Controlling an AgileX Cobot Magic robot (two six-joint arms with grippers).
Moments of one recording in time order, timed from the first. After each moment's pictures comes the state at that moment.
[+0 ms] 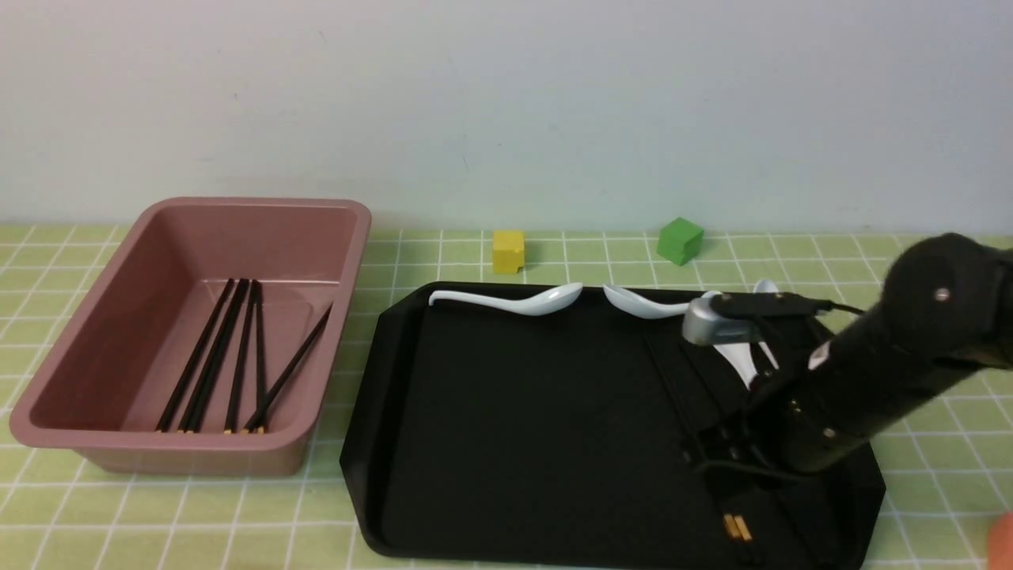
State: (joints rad) right arm 0.36 1.68 -1.03 0.35 0.69 -0.11; left arm -0.10 -0.01 0.03 -0.11 0.39 -0.22
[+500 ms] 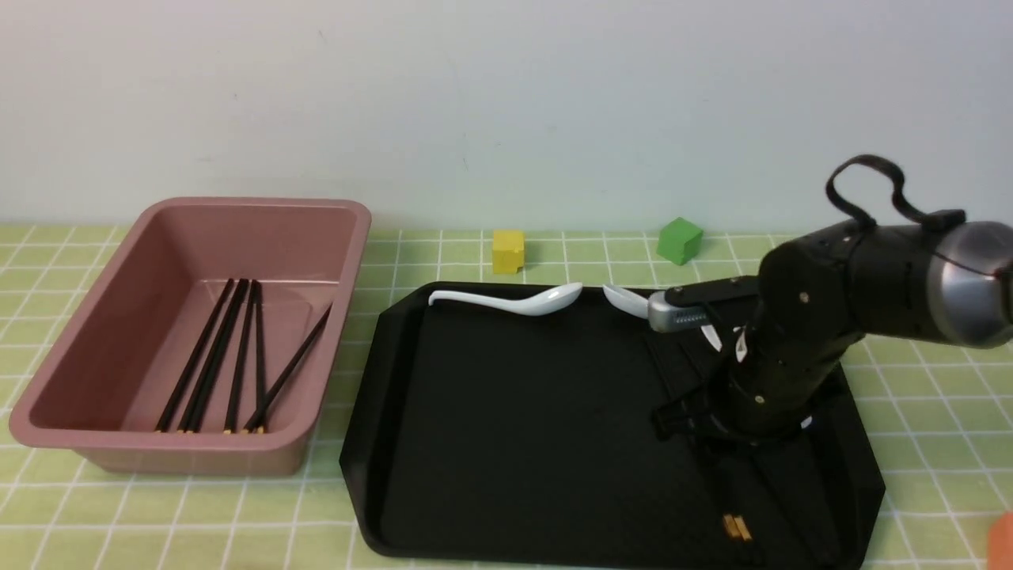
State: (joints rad) right arm 0.39 1.90 -1.20 0.02 0.69 0.23; left arm -0.10 -0.01 0.03 -0.11 0.39 -0.22
